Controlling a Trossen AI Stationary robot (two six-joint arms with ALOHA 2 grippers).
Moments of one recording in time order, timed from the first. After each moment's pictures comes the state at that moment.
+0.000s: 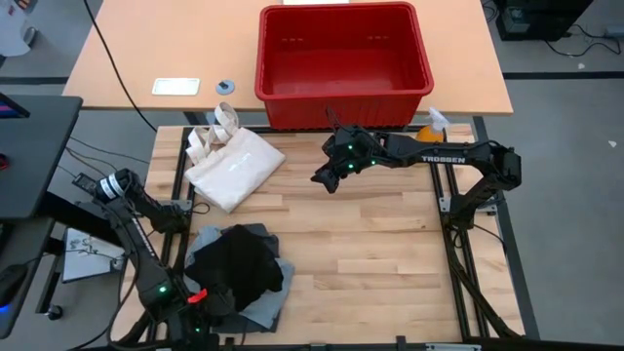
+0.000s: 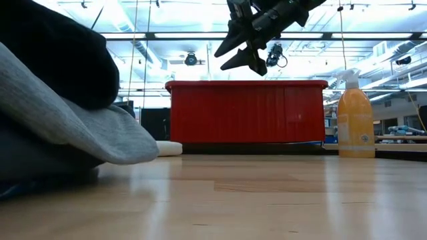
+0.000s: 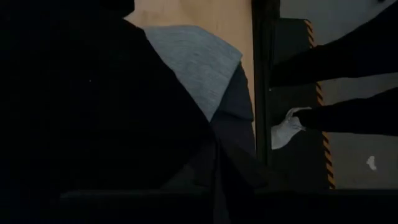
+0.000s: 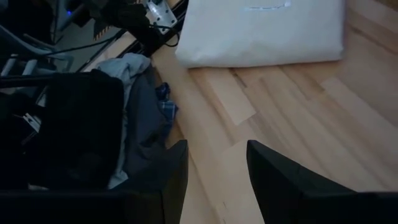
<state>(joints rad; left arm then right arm) -1.05 1.55 1.22 -0.80 -0.40 -1.03 -0.26 1.59 1.28 -0.34 -0.26 0.50</state>
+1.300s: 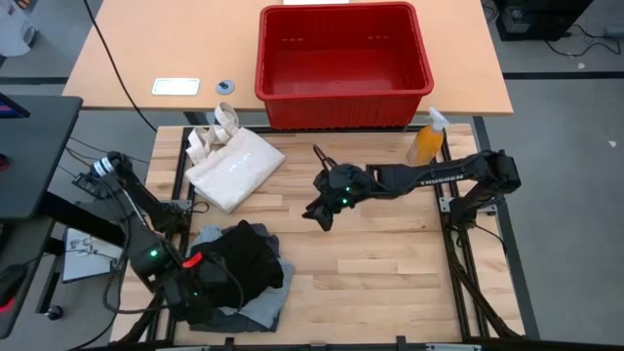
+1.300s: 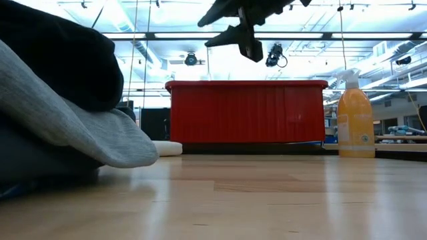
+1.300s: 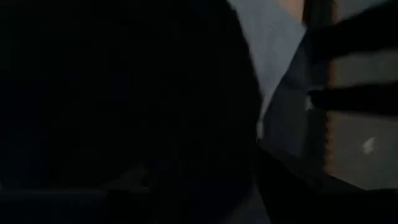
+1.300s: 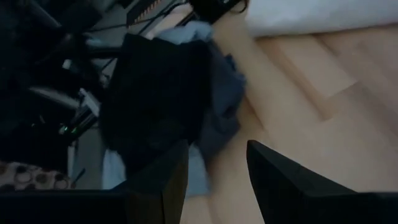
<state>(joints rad) -0.95 1.35 1.20 -1.06 -0.25 -1.07 0.01 1.63 1.28 -0.24 -0.16 0.69</state>
